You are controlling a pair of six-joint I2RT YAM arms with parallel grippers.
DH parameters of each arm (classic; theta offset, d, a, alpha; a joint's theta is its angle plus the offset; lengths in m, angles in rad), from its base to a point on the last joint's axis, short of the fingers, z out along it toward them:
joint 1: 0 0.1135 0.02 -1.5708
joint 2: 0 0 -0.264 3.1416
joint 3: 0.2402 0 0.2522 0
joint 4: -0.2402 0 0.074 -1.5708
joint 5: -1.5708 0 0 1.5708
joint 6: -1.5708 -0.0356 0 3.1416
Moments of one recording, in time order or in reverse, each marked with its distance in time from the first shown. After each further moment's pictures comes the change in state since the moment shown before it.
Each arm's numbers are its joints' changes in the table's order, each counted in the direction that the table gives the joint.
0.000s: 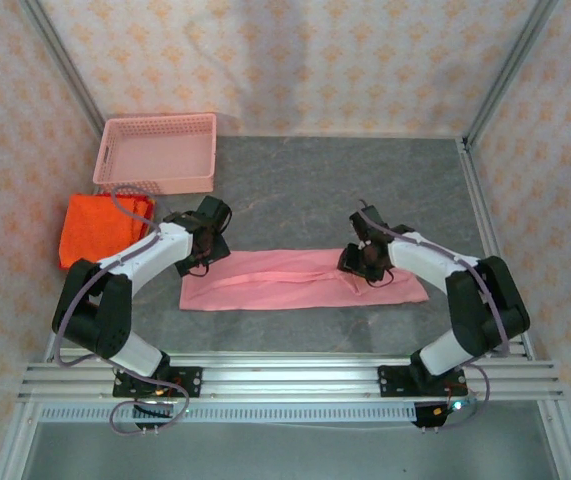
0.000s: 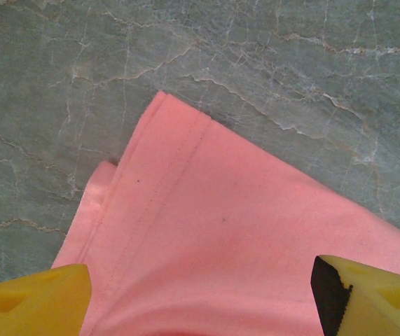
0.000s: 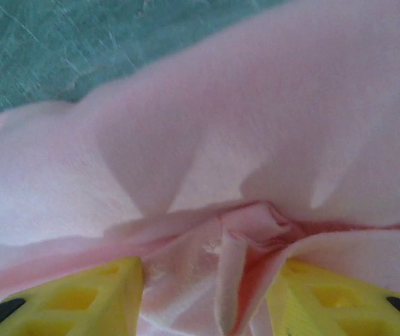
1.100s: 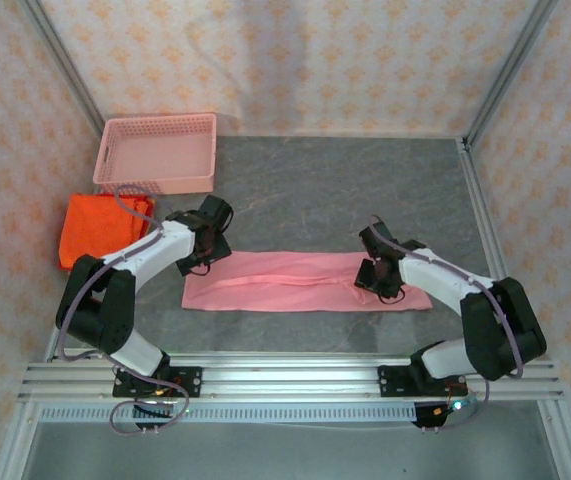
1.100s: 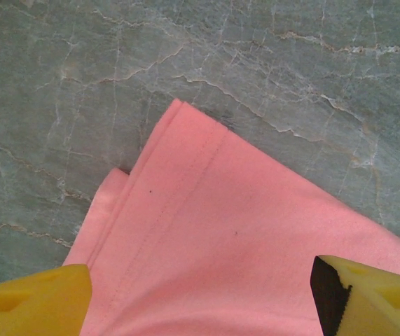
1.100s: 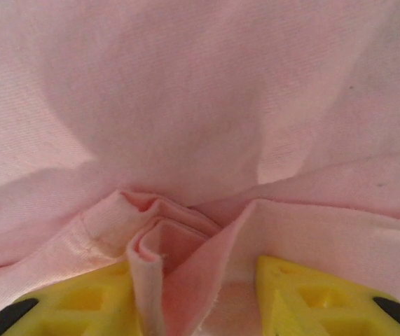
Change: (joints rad) left arm 0.000 0.028 0.013 0.009 -0.004 -0.003; right arm -0.010 -0.143 -0.149 -0.084 -0.119 -0.061
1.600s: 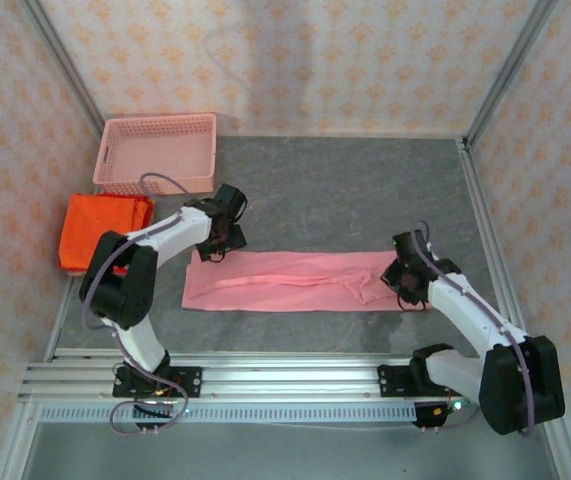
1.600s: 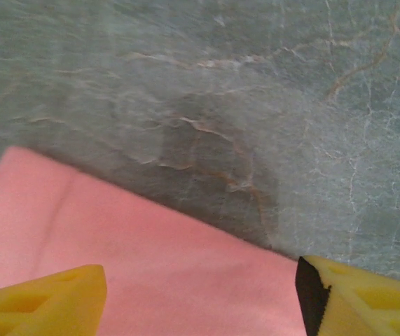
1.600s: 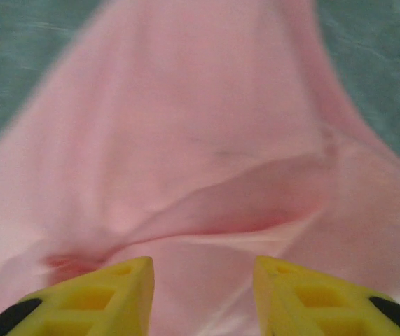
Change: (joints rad) left arm -0.019 0.201 0.154 0.071 -0.105 -0.089; right arm -0.193 -0.294 -0.156 0.016 -0.069 -0.171
